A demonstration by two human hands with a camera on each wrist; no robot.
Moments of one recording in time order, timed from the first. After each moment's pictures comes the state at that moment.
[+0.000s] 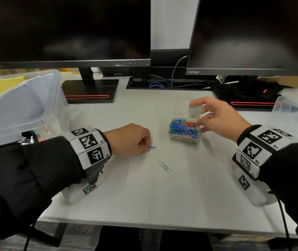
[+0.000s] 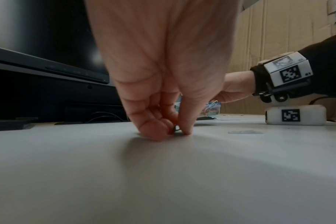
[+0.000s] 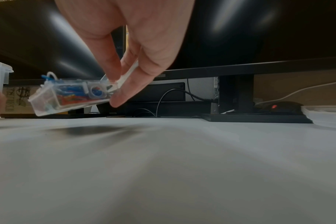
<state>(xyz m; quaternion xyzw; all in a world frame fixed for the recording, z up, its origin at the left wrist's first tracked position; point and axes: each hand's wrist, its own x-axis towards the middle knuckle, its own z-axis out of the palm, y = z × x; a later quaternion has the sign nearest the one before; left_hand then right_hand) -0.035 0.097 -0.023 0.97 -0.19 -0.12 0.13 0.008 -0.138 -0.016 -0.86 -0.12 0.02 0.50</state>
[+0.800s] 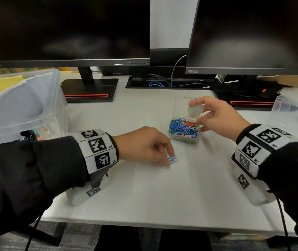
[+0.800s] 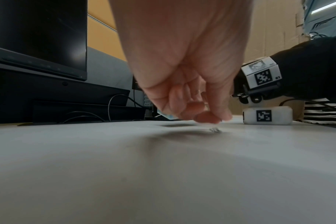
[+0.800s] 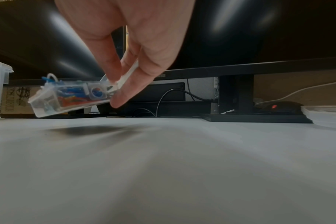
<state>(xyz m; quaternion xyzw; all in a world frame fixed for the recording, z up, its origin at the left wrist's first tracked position) -0.047 0.072 -0.023 0.91 -0.26 -0.17 0.28 0.008 -0.138 -0.017 -0.86 -0.12 0.01 0.49</state>
